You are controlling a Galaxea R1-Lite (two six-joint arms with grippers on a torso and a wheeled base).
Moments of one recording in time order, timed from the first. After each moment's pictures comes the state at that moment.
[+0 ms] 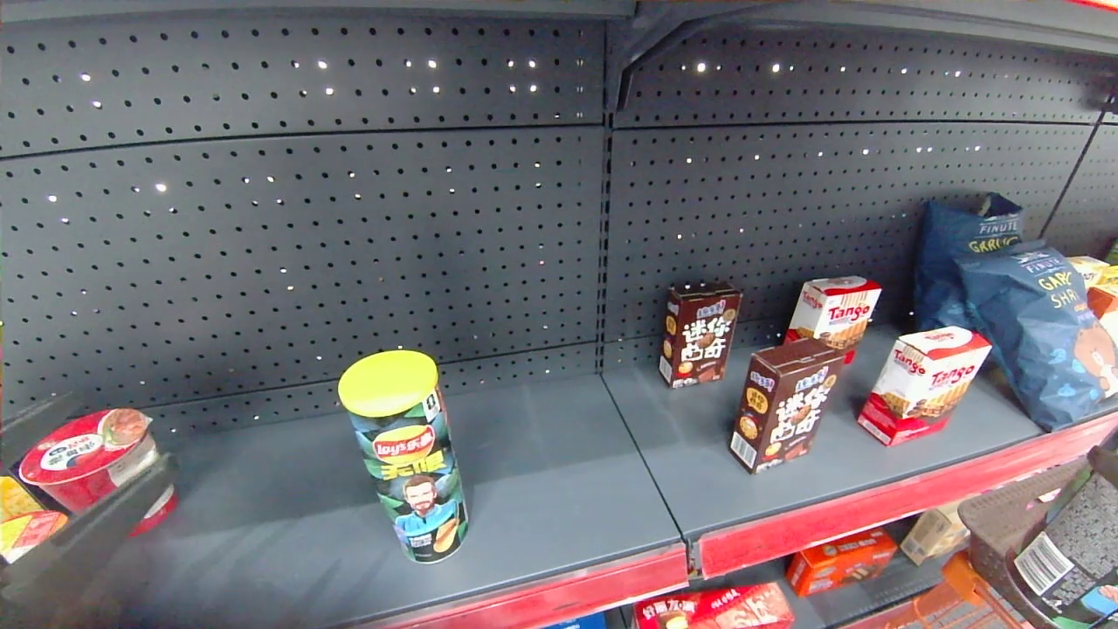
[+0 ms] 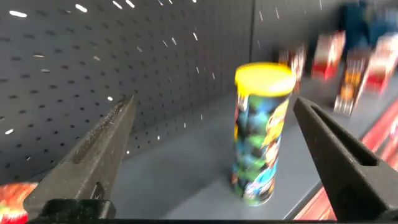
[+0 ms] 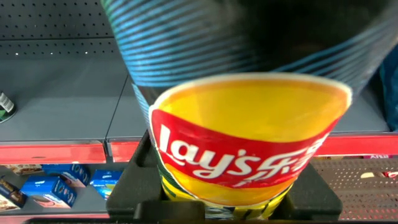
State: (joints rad) left arm 0.40 1.03 0.00 -1.31 -0.79 -0.16; right arm 0.14 0.74 -0.37 -0.32 0.09 -0.01
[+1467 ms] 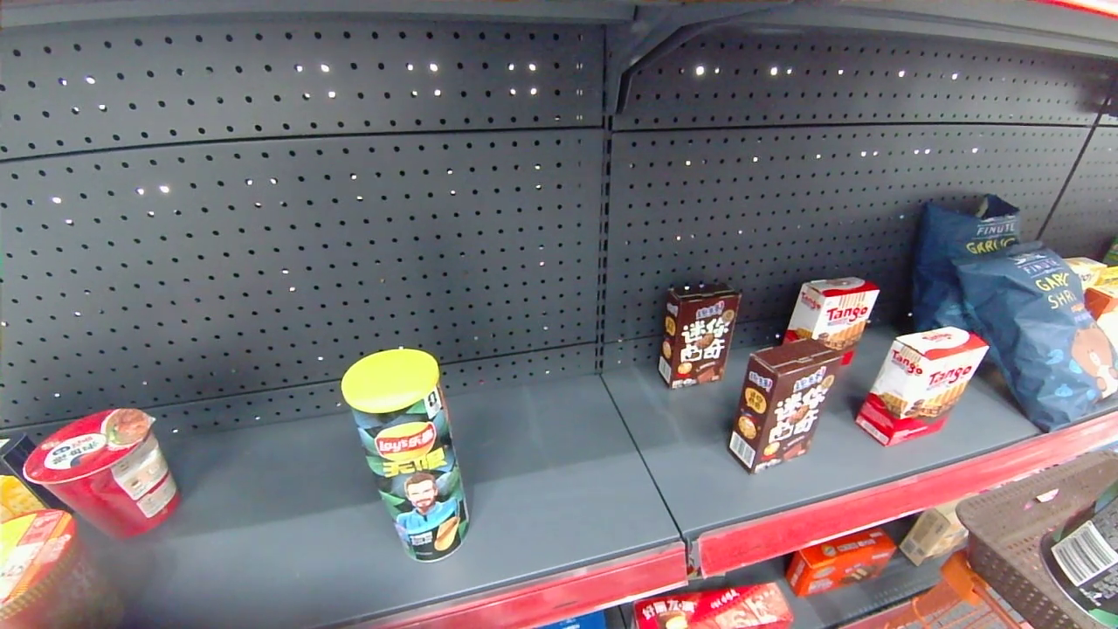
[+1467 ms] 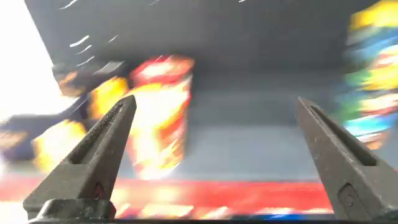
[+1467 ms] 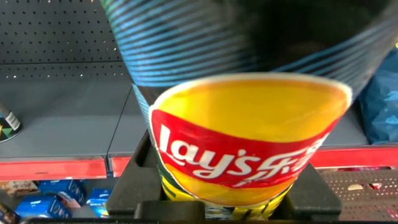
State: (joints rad) left arm 0.47 0.00 -0.10 -0.06 -0.18 -0.01; right arm 0.13 0.65 -0.38 -0.31 0.09 -0.01
